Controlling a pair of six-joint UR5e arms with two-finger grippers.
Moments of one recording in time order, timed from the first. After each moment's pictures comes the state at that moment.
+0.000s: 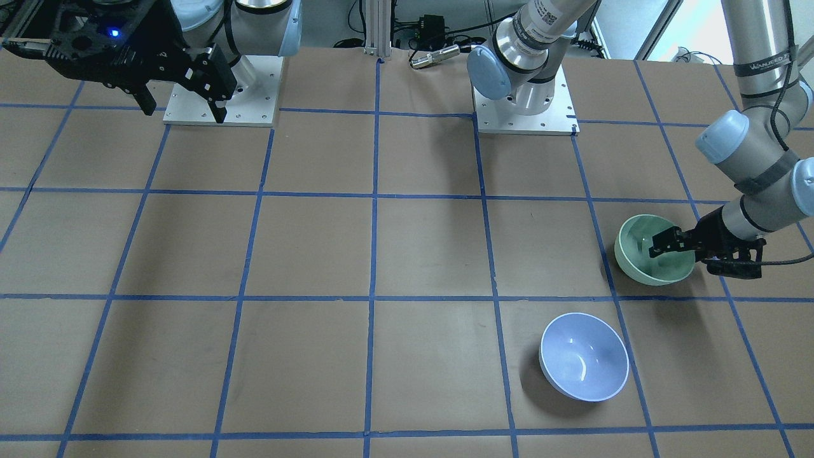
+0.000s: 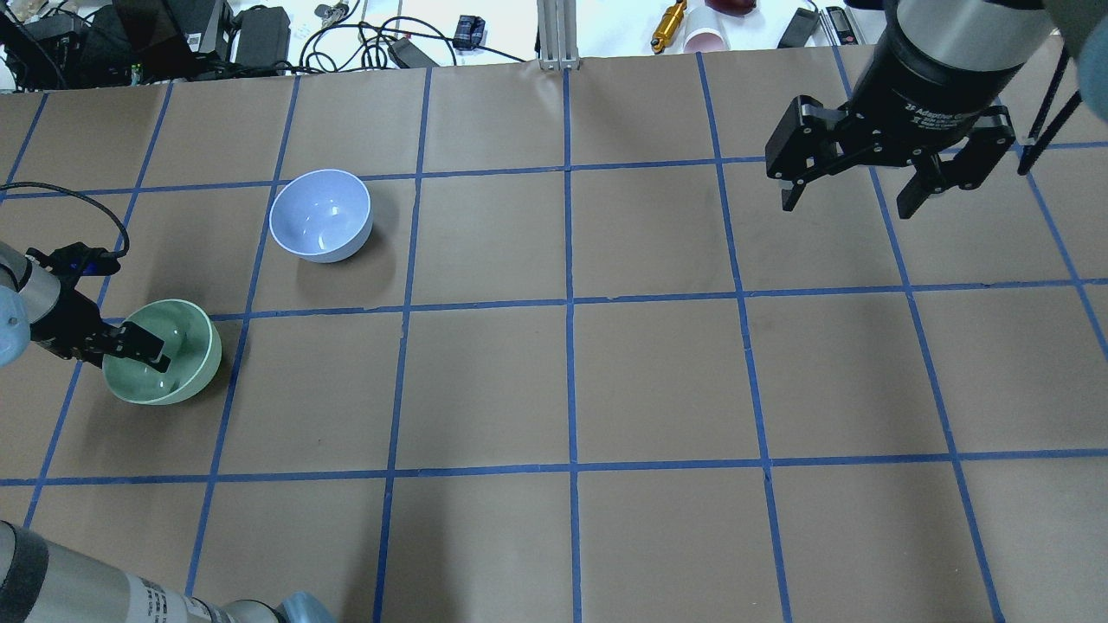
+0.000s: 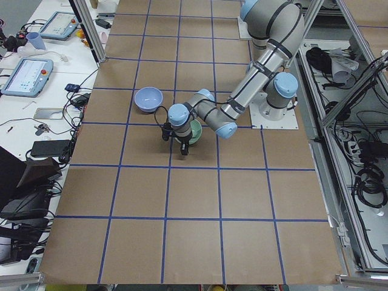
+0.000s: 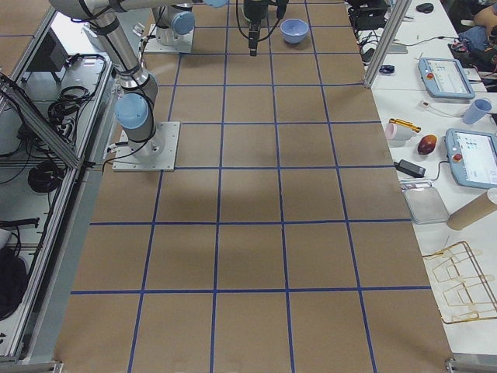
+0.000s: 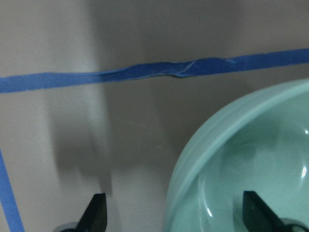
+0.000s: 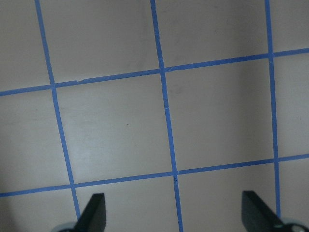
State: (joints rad) left arm -0.85 -1.95 -1.93 -0.98 1.57 0.81; right arm 1.58 -1.67 1.55 -1.46 -1.56 0.13
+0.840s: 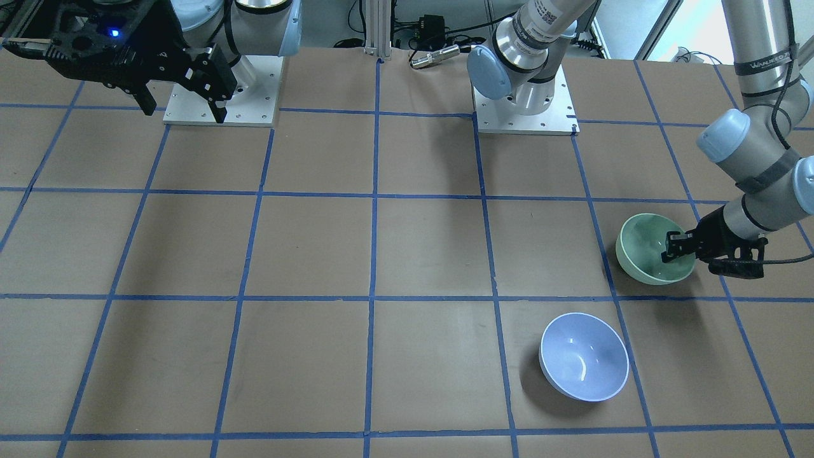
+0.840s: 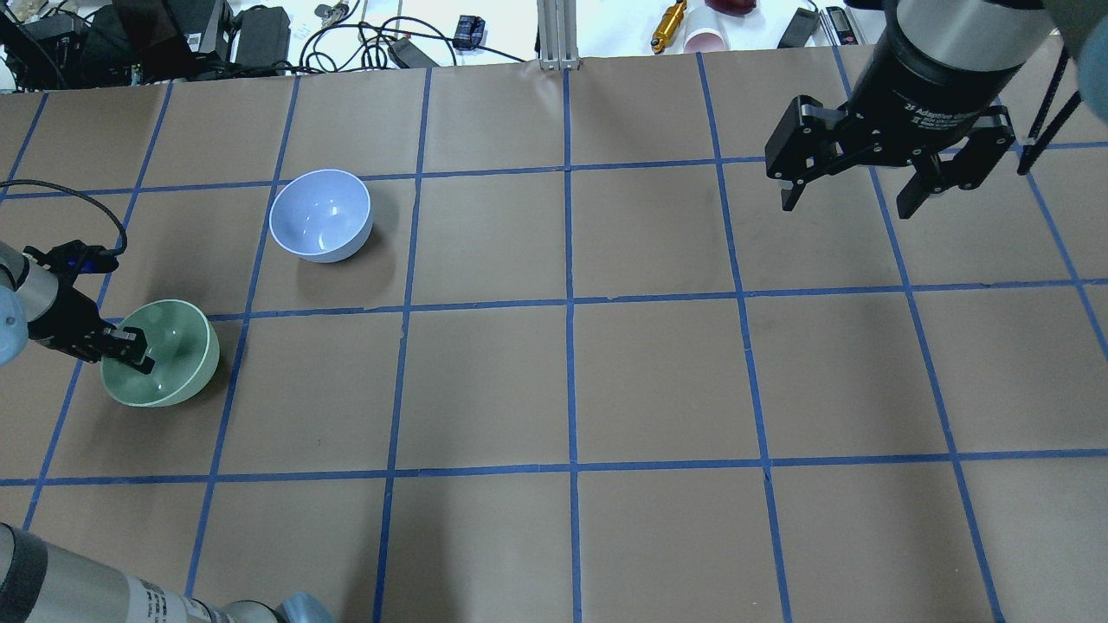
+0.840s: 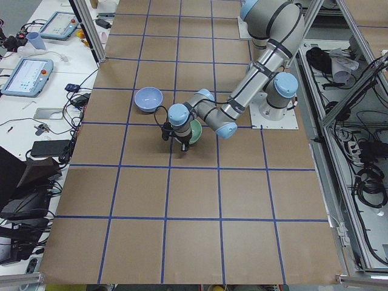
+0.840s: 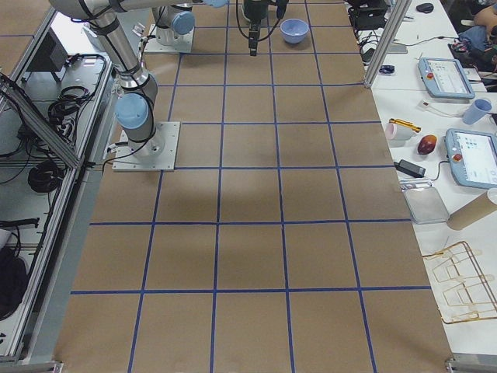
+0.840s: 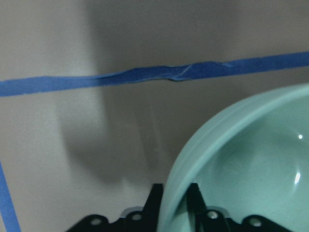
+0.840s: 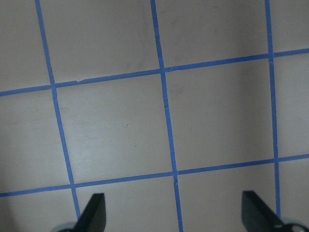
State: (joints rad) left arm -0.85 -1.95 -1.93 -0.98 1.57 0.81; right arm 1.58 -1.67 1.55 -1.46 -1.56 0.13
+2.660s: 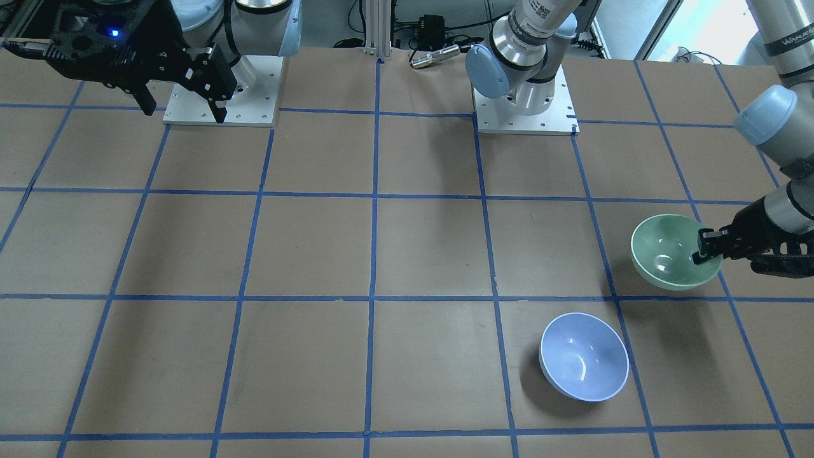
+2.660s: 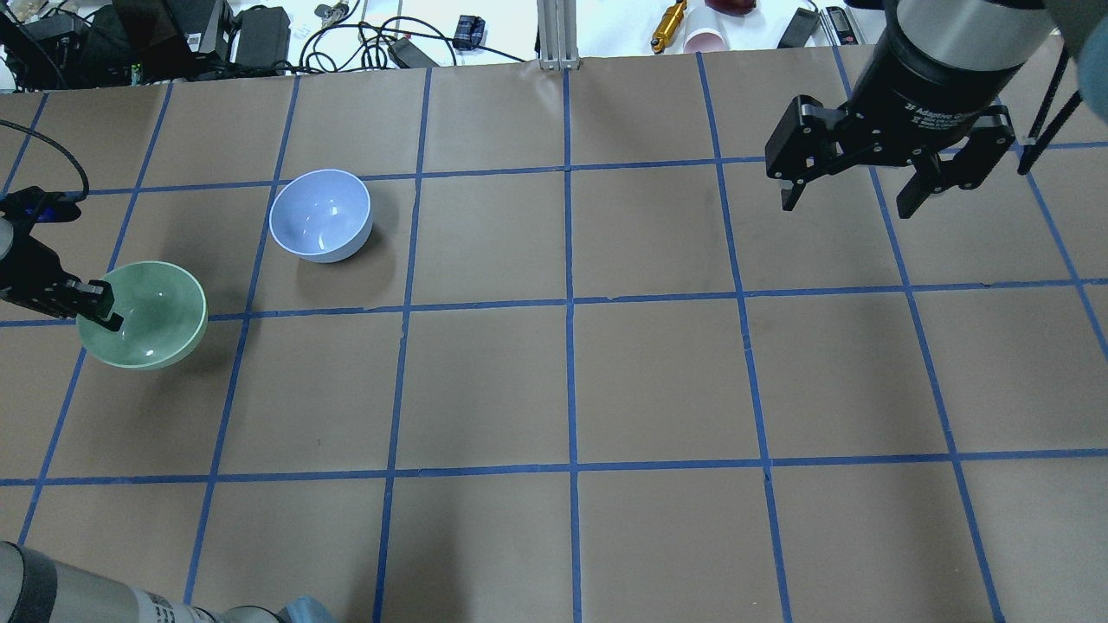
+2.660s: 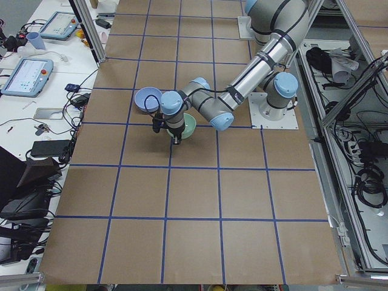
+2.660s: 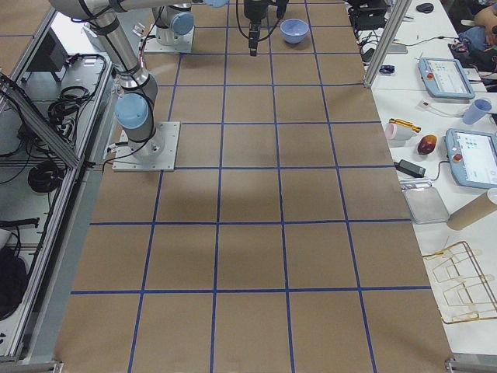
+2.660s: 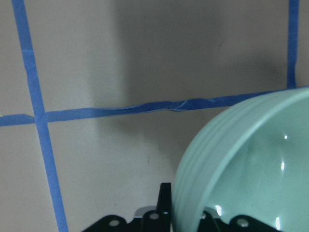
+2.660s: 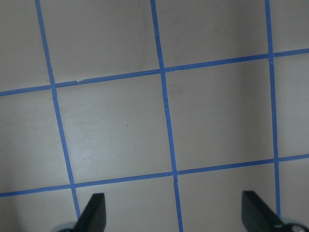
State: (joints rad) left arm -0.88 -1.89 -1.77 -1.16 1.53 0.77; right arm 1.58 -1.67 1.55 -1.46 -1.56 0.13
